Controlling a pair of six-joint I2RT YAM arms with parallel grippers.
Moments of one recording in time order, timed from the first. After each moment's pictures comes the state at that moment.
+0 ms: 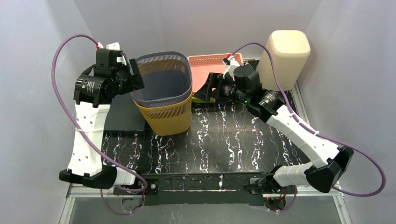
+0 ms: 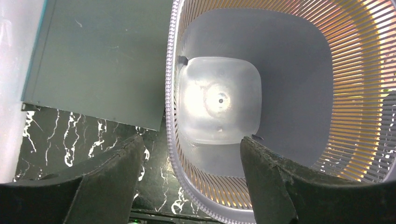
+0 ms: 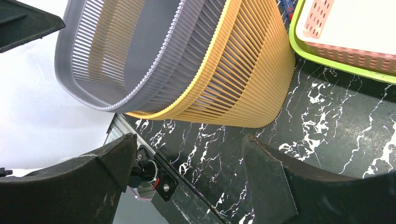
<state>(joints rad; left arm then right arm) -0.24 1.33 1.95 -1.33 -0.26 -0.38 0.77 1.30 1.40 -0.46 -0.18 0.65</state>
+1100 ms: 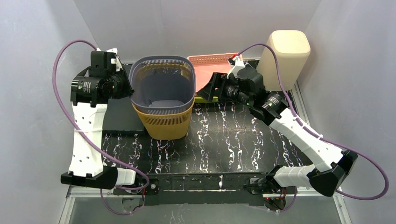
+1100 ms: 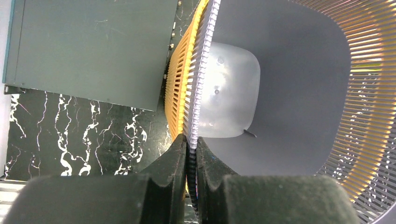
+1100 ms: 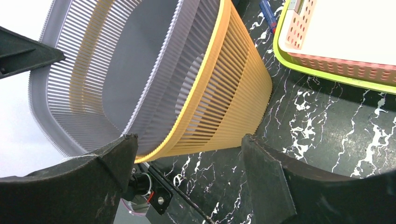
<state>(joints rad) -0.12 1.34 1.92 -1.39 -0.07 -0.34 0.77 1.26 1.37 -0.43 -0.10 0.65</state>
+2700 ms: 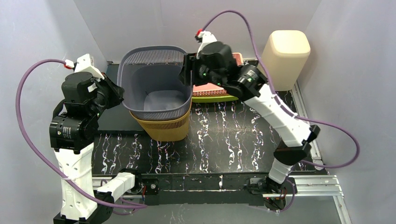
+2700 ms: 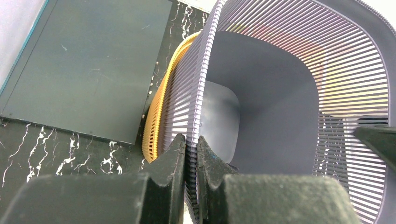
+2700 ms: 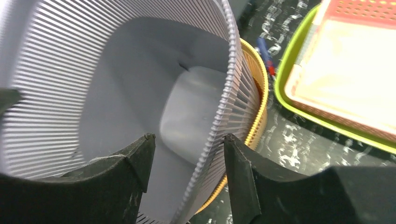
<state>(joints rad) -0.12 1.02 1.80 -1.20 -0.09 -0.44 0.94 1.67 2.18 -0.84 0.09 0.52</state>
